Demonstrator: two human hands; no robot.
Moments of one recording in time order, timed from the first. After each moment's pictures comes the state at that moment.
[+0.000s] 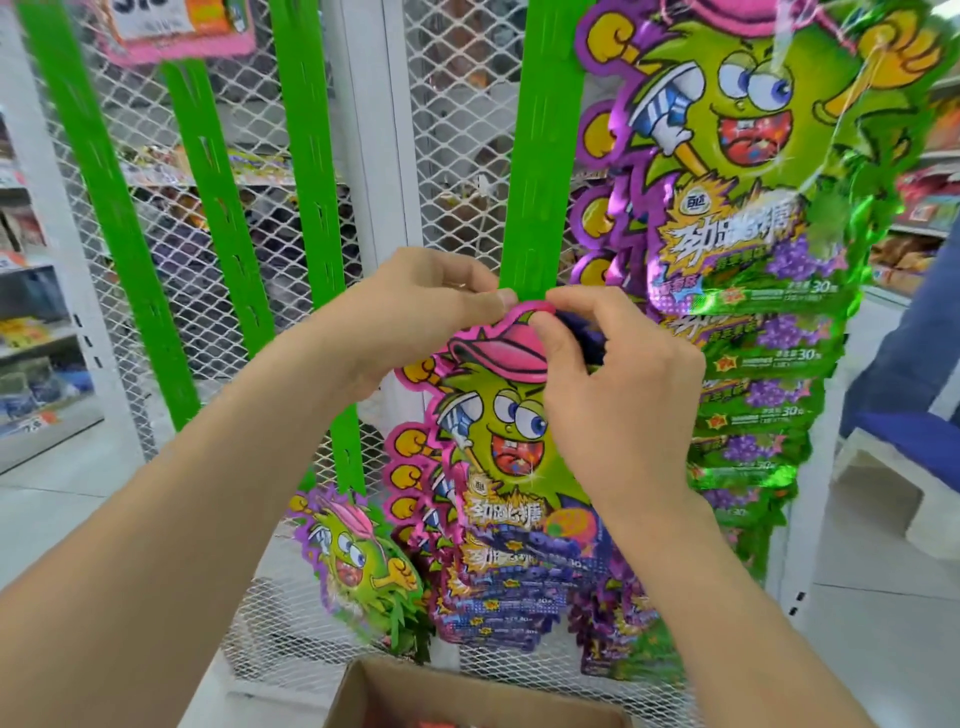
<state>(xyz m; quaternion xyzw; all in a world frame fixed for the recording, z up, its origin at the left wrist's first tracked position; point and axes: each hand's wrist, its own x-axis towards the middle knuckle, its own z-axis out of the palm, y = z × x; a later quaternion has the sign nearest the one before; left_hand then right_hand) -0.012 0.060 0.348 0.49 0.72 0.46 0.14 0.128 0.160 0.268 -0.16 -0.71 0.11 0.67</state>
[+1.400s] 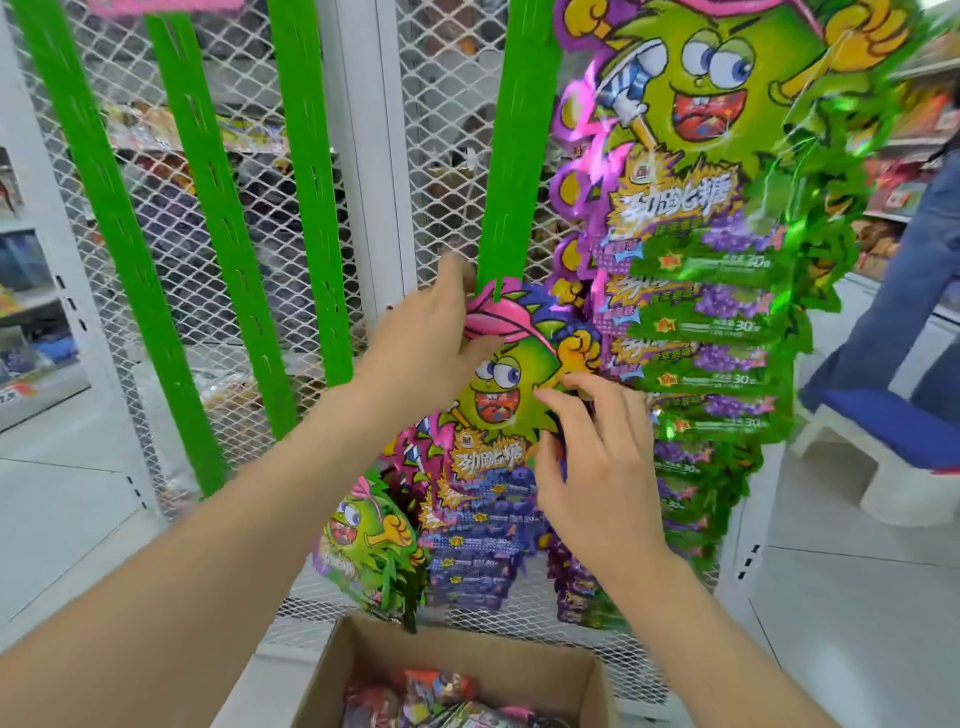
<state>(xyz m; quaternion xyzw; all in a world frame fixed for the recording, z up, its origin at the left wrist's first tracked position) -0.010 0.081 0.277 0.56 0.75 0.32 -0.17 0.163 0.170 0.169 -0.19 -0.83 -0.03 0.51</state>
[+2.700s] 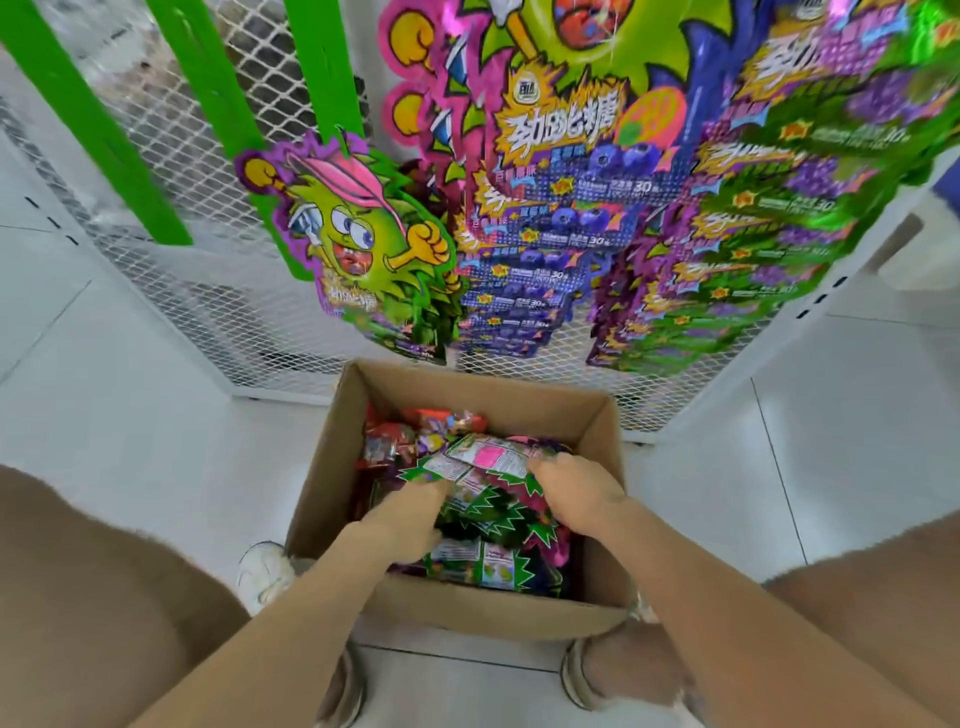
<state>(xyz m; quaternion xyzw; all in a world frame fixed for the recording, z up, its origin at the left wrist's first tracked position) 0.019 -0.062 -0.177 0.49 0.78 -0.01 0.38 0.200 0.119 -0.141 -0.25 -0.92 0.09 -0.28</state>
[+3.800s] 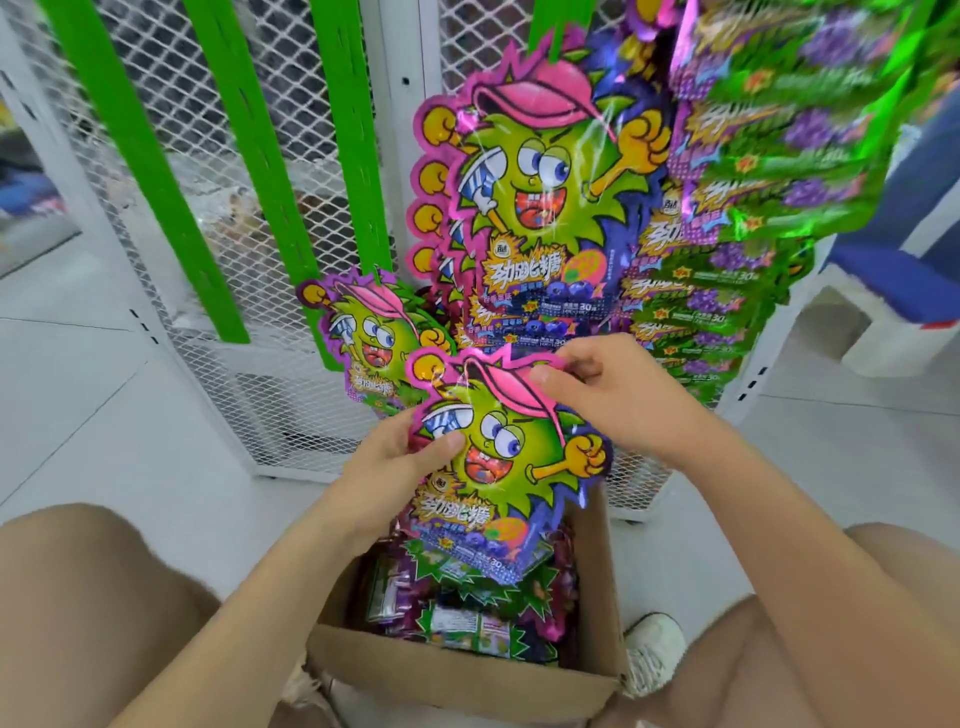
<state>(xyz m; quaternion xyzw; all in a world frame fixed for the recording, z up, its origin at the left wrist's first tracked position) 0.036 -0.060 0.036 0.29 0.62 0.59 0.42 0.201 0.137 0.112 -0.22 -0.88 0.39 0.18</state>
